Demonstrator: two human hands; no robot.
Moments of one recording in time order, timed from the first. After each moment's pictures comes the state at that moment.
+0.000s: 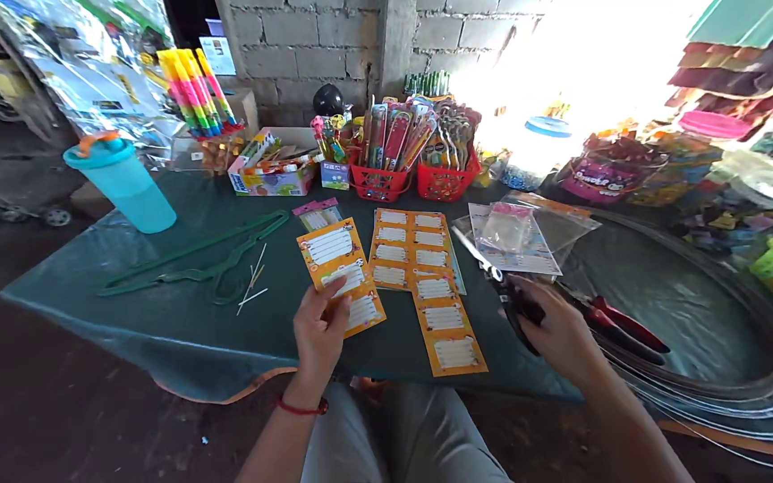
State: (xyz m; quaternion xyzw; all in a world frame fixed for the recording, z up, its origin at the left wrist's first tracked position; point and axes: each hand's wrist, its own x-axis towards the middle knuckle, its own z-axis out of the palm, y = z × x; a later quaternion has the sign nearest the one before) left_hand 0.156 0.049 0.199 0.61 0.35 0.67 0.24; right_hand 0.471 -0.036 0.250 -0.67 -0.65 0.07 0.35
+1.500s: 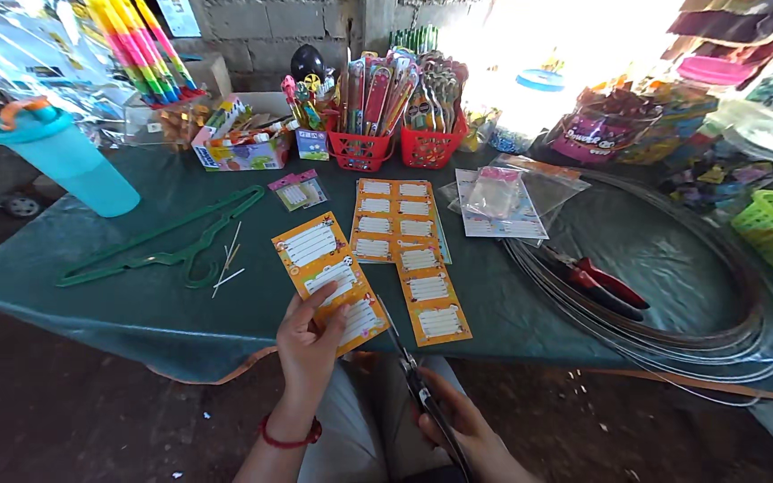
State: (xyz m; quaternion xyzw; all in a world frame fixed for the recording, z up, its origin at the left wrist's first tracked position) left_hand 0.166 -0.001 0.200 0.57 0.36 0.66 0.33; right_hand 0.356 -0.129 0.173 -0.43 -0.52 0.57 0.47
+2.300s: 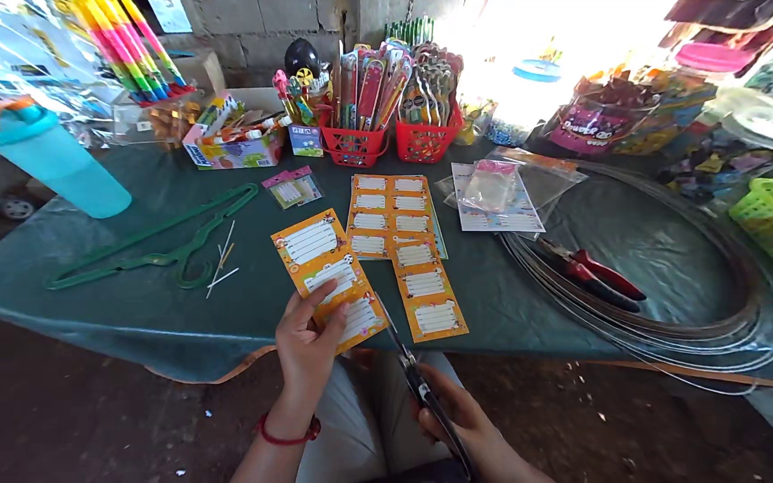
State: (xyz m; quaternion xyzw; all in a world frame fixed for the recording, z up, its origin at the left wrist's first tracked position) left_hand 0.169 -0.001 0.199 0.59 0.36 0.65 0.32; right_hand 0.360 -0.130 0.173 -0.43 -0.51 0.58 0.47
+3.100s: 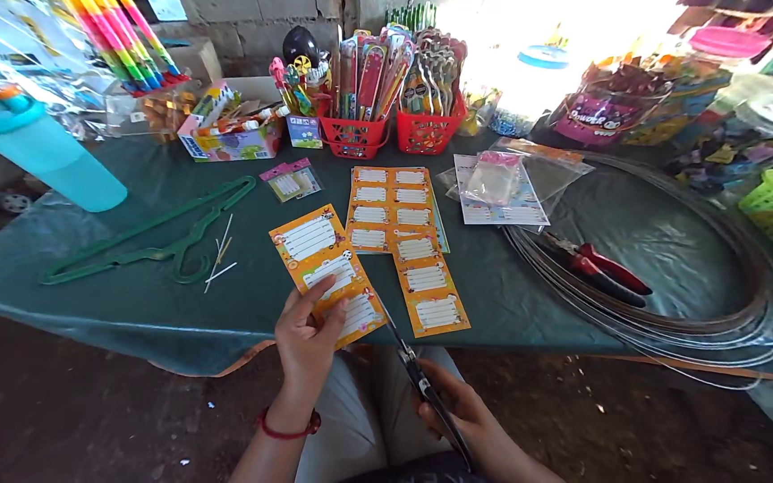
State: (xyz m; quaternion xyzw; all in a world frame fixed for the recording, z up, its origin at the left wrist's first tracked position) left_hand 0.168 0.001 0.192 0.59 0.35 0.65 0.32; right_hand 0.363 -0.129 0.170 -0.43 -0.51 0.58 0.47
